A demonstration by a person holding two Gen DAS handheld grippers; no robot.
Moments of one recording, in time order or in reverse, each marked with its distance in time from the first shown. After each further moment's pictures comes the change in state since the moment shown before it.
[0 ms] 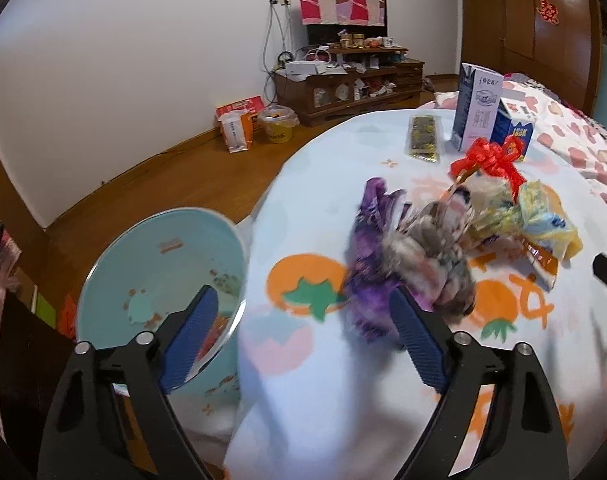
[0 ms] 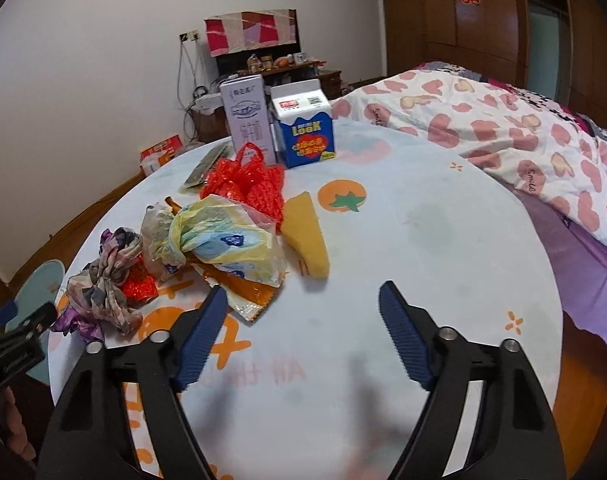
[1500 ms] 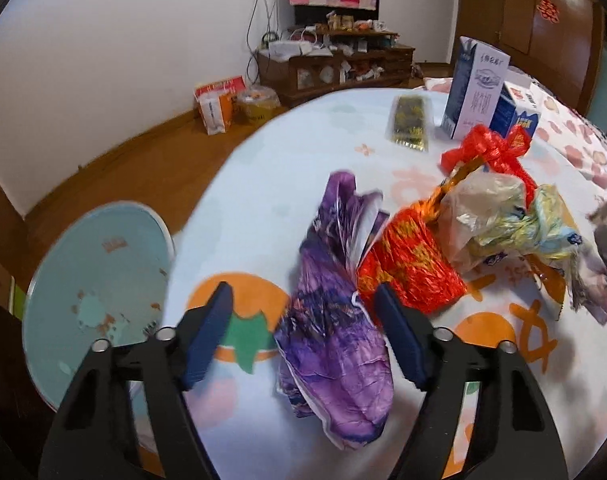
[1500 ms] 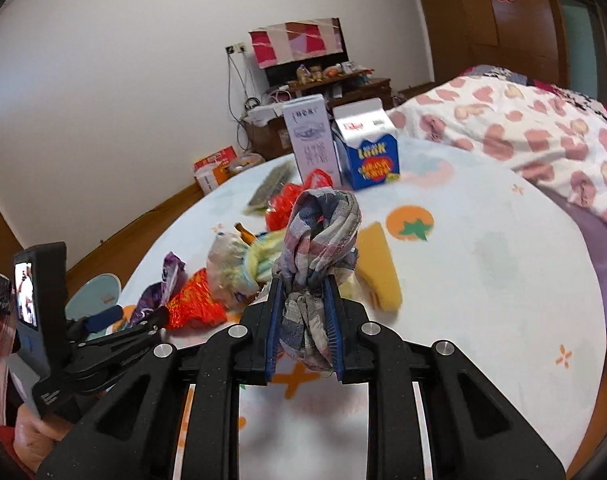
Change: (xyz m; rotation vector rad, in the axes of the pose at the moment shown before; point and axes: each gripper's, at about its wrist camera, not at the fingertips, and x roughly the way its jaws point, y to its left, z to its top) left arm 0.056 -0.026 0.011 -0.036 0.078 -0.069; right arm -0.001 0.014 0.016 0.002 -0.031 0.211
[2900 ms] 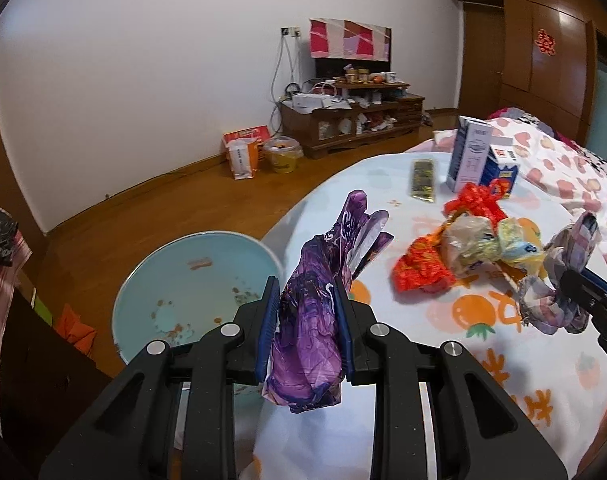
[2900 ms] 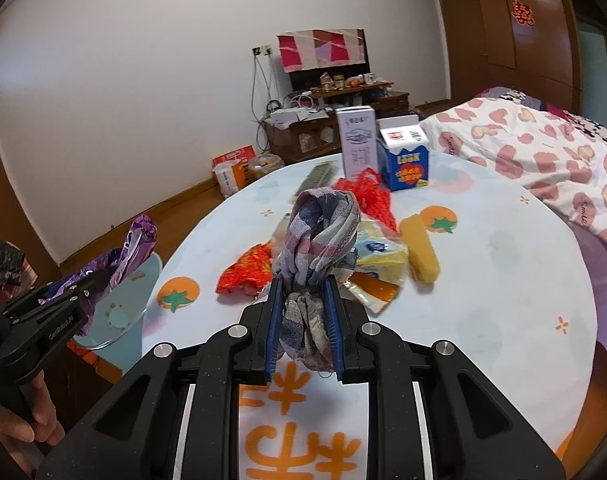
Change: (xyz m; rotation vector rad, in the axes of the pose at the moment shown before) left arm -0.119 0.060 -0.027 -0.008 -0.196 0.063; right arm -0.037 0.062 -0.023 -0.093 -0.026 0.024
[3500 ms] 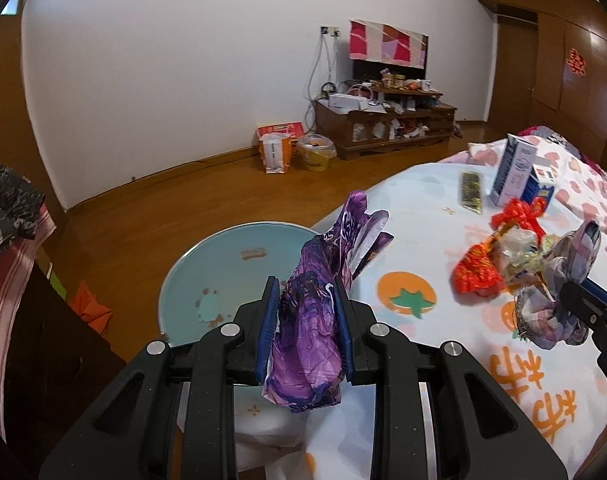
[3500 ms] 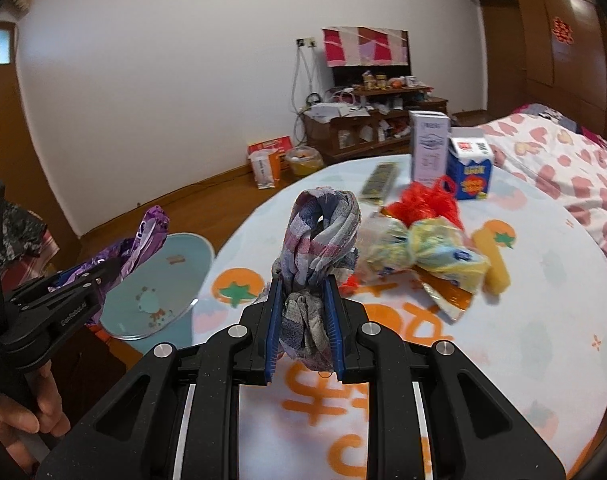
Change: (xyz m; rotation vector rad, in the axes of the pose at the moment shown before) left arm -0.002 0.062 -0.007 -0.094 0.002 0.074; right arm 0.015 0.066 0.002 -0.108 0.023 0.095
